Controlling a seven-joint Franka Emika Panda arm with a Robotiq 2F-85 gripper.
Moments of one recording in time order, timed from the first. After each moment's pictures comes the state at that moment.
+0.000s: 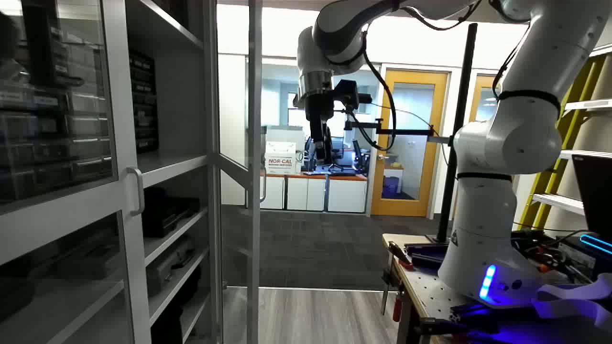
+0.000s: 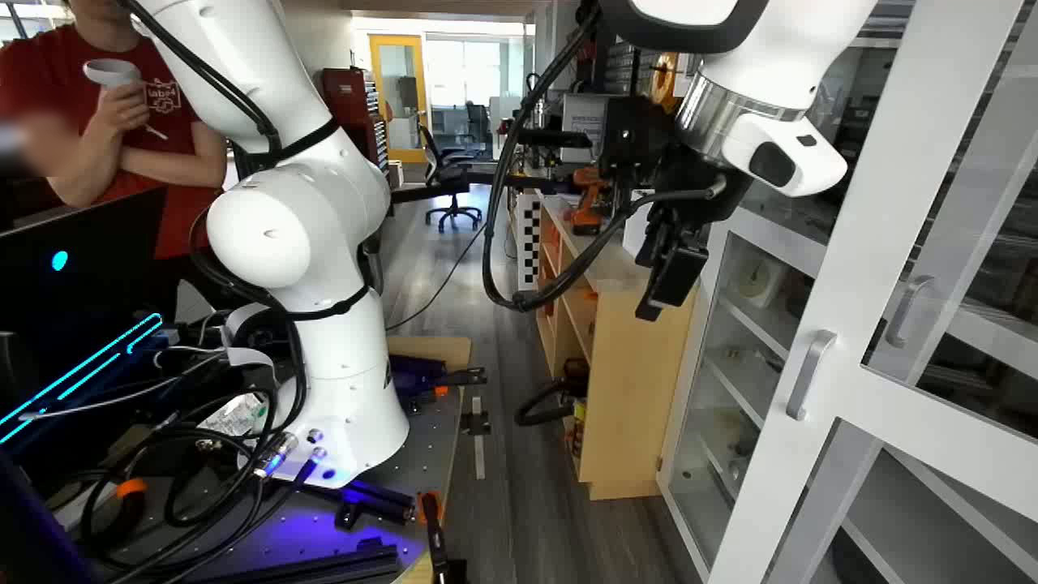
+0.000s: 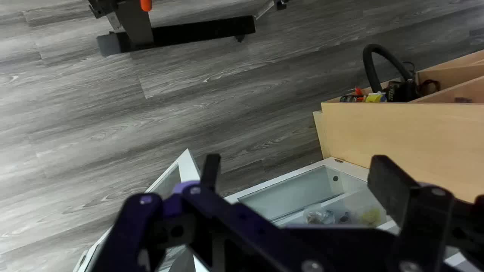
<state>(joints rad) -0.09 -0.36 -0.21 -2.42 0.17 1.84 -0.16</state>
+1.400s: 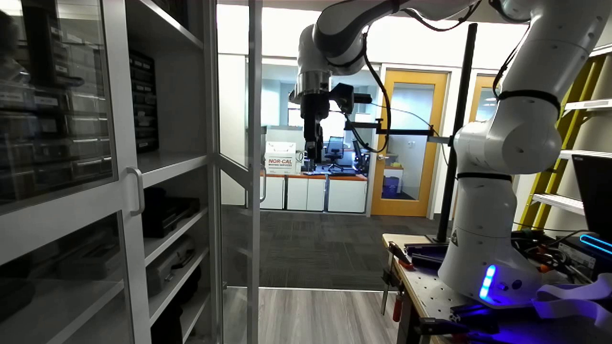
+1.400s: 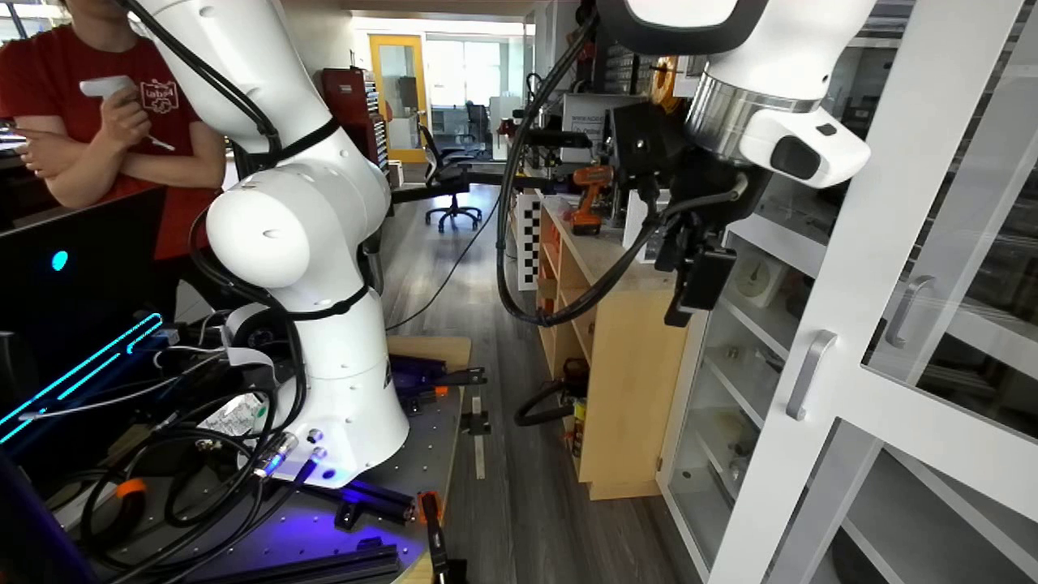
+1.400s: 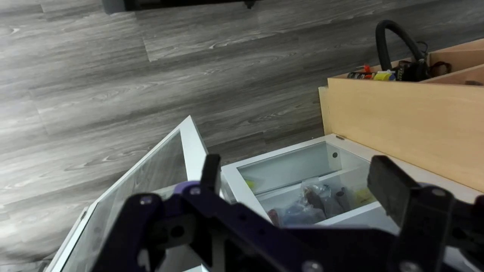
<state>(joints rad) -0.09 -0.35 -0.21 -2.43 0.17 1.96 -0.22</state>
